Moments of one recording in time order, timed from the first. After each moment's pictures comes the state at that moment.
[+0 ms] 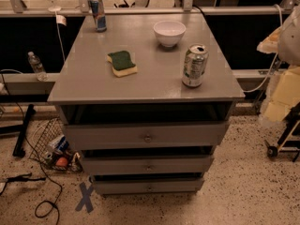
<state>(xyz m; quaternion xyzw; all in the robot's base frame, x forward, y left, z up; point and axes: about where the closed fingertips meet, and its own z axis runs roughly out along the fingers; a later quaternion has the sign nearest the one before) 0.438 -0.216 0.978 -0.60 0.78 -0.04 0.16</state>
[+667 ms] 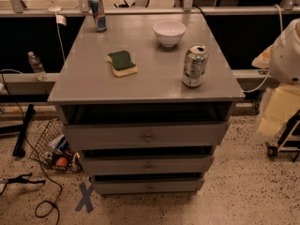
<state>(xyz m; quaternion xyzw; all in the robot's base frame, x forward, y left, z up) 0.430 -0.214 0.950 -0.60 0.79 -0.03 0.14</state>
